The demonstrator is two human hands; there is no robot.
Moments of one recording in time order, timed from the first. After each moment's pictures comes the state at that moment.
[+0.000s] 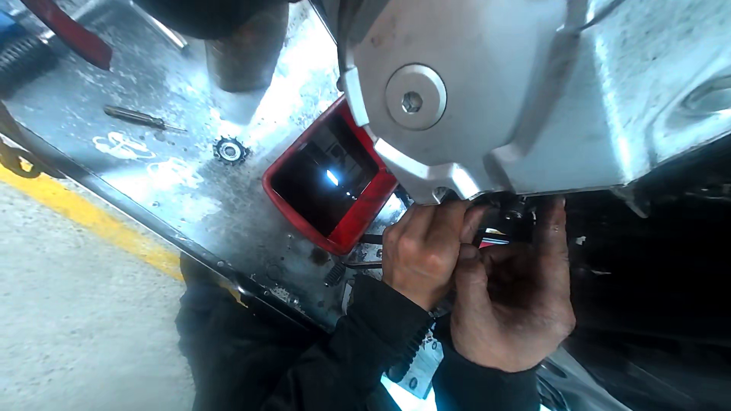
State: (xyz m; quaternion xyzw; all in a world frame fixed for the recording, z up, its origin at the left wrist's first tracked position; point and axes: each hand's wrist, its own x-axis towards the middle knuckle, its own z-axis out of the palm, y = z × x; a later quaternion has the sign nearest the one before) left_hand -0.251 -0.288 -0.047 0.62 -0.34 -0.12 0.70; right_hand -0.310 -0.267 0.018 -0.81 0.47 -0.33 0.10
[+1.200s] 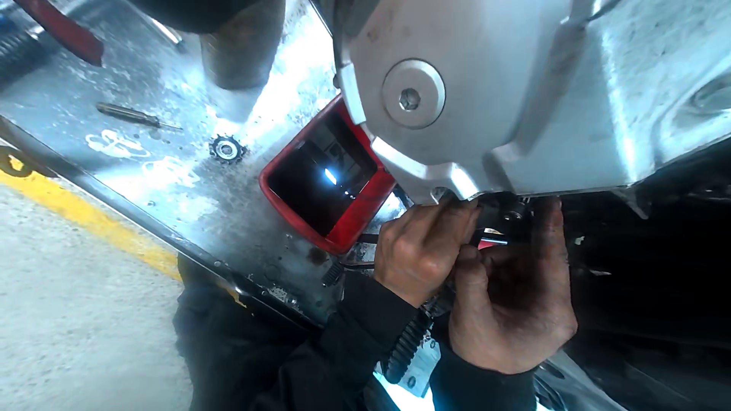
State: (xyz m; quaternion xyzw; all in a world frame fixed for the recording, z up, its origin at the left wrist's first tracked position) left_hand -0.244 -0.289 -0.056 0.58 -0.39 -0.06 0.72; right_hand -0.309 -0.267 0.017 -0.81 0.47 -0.33 0.08
